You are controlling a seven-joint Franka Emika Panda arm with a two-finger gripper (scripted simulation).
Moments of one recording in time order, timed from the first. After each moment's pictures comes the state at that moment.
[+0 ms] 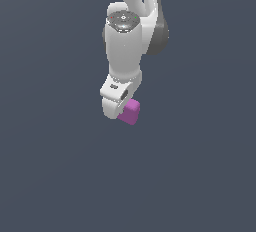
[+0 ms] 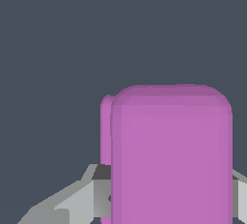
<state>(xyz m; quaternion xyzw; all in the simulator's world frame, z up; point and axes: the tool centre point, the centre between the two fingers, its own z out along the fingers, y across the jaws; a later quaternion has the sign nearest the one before) -0.002 -0.010 0.219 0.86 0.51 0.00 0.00</state>
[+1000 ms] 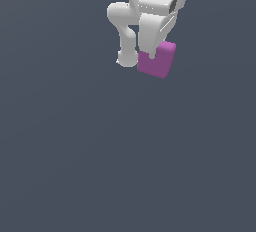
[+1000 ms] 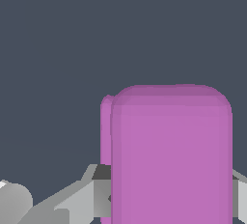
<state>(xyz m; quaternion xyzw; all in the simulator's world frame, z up) -0.077 0.088 0.396 0.86 0.51 0.00 0.00</state>
